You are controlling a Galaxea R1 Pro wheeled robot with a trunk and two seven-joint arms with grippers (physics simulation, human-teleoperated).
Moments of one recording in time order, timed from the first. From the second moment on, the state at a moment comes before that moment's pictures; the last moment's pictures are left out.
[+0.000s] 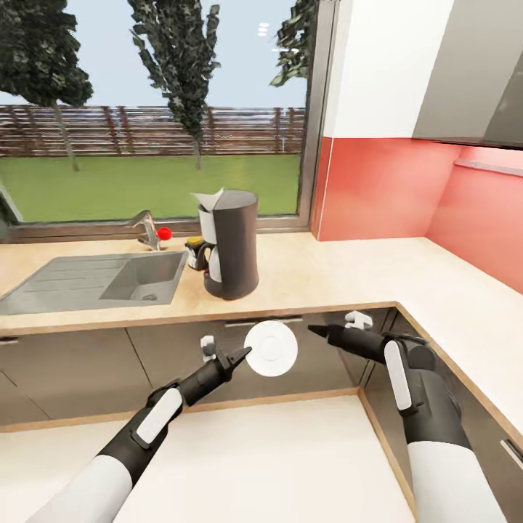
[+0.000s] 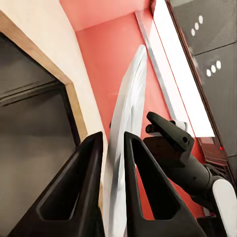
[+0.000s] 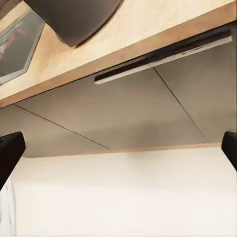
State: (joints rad) left arm -0.62 0.03 -0.30 -0.75 1.12 0.47 -0.78; right arm -0.64 0.03 -0.22 -1.30 -0.16 0.97 0.48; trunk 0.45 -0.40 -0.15
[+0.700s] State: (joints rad) left arm -0.61 0.15 -0.29 -0.74 1.14 0.48 -0.87; right arm -0.64 -0.01 -0.21 -0.41 0.18 0.64 0.29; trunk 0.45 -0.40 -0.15
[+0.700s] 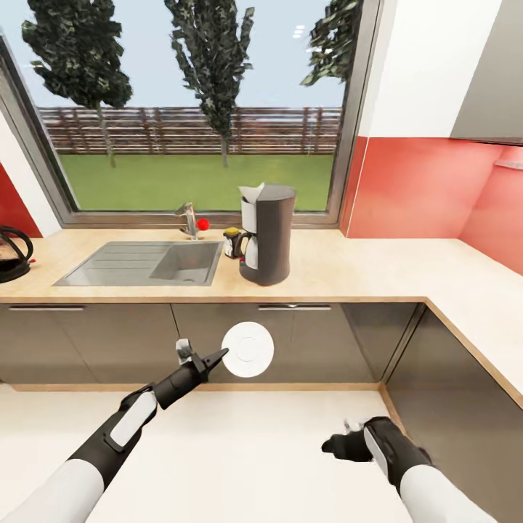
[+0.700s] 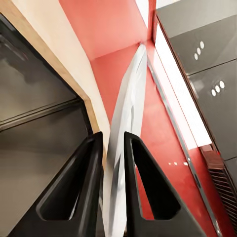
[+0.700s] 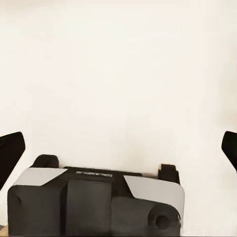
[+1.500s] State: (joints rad) left arm -0.65 0.17 -0.10 -0.75 1.14 0.48 -0.69; right arm -0.55 -0.01 -0.21 -0.02 0.18 0.15 -0.03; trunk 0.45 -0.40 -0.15
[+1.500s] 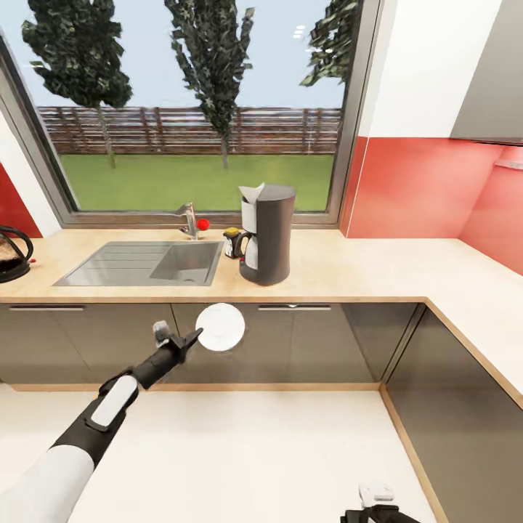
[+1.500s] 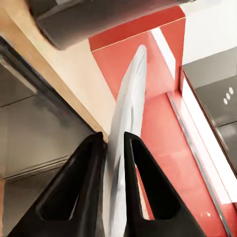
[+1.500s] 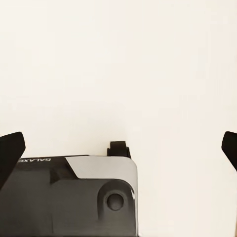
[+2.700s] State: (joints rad) left arm -0.75 0.05 0.10 -0.76 1.15 0.47 -0.35; right arm -0.49 -0.03 -0.21 -0.03 0.18 0.01 0.09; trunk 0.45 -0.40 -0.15
